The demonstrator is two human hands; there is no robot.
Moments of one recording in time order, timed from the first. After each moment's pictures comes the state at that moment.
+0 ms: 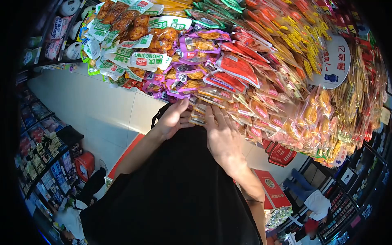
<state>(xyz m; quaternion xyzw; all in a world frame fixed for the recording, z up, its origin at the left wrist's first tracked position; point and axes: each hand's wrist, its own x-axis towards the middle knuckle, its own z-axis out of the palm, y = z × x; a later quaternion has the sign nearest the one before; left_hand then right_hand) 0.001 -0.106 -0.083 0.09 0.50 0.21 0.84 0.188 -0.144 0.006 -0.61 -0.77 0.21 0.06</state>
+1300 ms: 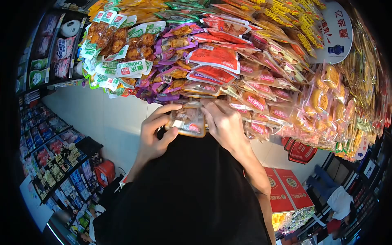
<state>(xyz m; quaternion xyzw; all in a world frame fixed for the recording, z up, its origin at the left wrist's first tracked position) -0.007 -0.123 -0.021 0.67 0.47 0.31 0.48 0.229 -0.130 -0.048 -0.56 -0.71 0.27 0.33</state>
